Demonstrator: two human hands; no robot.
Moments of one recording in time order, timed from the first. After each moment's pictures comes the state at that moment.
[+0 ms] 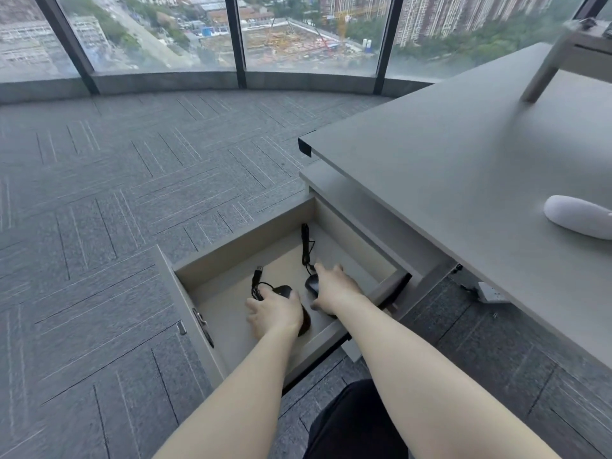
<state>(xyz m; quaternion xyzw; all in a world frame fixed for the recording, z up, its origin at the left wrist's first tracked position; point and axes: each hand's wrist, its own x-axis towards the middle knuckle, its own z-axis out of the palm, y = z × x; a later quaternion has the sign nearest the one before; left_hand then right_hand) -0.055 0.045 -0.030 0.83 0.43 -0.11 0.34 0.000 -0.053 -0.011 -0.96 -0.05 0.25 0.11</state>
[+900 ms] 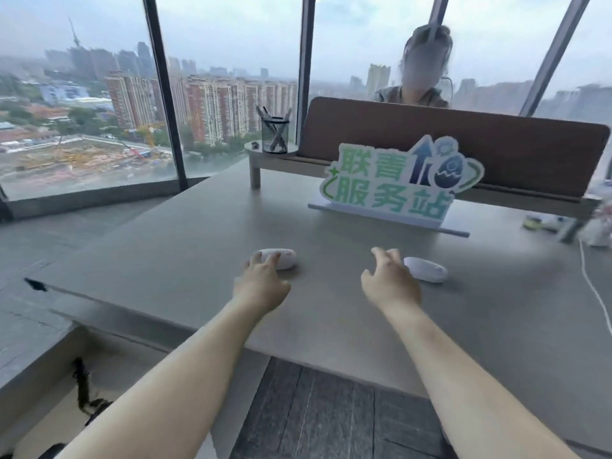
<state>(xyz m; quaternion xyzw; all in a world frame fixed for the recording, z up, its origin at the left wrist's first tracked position) -0.016 -0.270 0.162 0.95 -0.21 -0.03 0.24 -0.140 -0.459 0.186 -0.92 0.33 -0.17 0.16</state>
